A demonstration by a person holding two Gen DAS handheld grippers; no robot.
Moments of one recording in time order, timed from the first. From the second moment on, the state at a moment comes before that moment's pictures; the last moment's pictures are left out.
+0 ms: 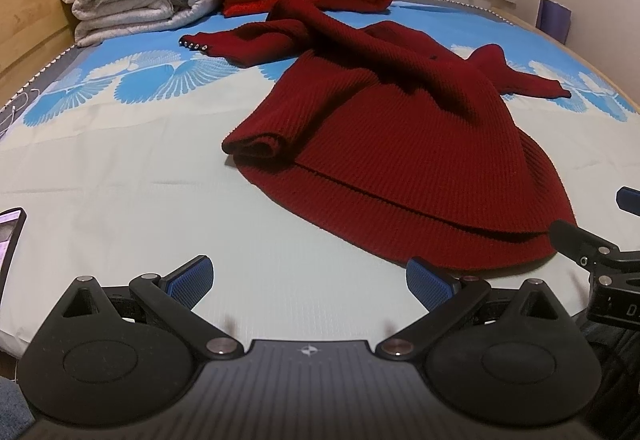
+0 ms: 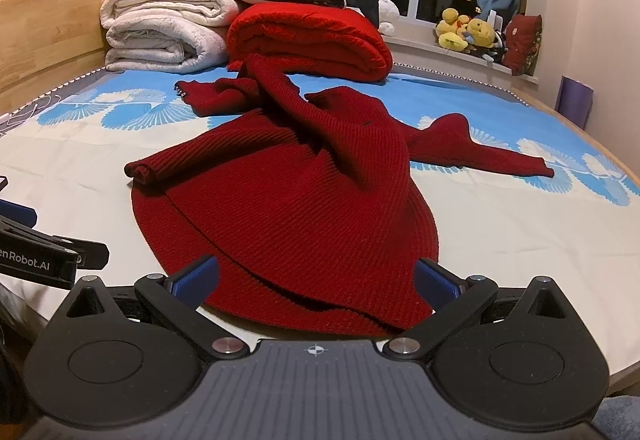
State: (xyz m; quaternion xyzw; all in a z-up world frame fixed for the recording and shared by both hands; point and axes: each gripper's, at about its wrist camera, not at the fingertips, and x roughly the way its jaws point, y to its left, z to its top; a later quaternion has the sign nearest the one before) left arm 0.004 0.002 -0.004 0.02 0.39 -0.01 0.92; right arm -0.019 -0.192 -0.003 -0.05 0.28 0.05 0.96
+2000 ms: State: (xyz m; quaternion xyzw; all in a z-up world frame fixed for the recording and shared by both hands) left arm 0.058 0.050 0.016 -0.02 0.42 0.04 0.91; right arm 0.048 -0.273 -0.003 0.17 0.37 -0.04 0.91
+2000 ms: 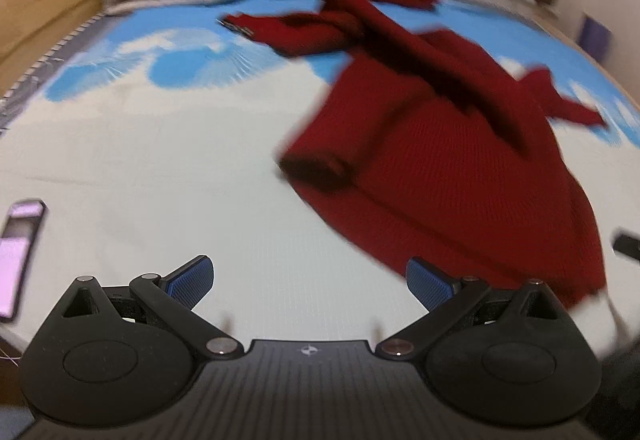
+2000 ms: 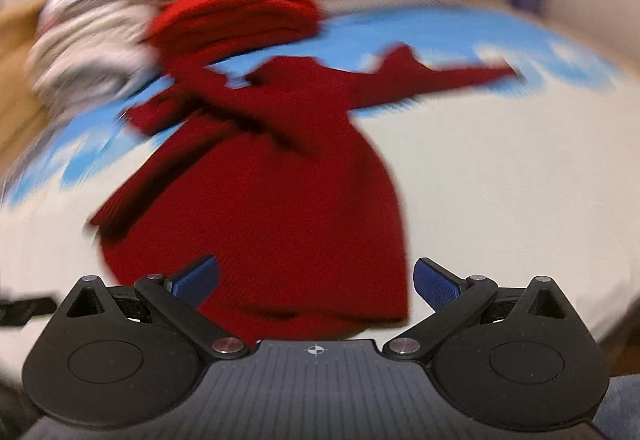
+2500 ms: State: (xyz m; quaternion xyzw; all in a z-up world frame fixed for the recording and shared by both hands) left arm 0.232 0.087 -0.022 -0.10 0.47 0.03 0.88; right arm 0.144 -0.324 -0.056 0.28 0.50 -0.04 0.82
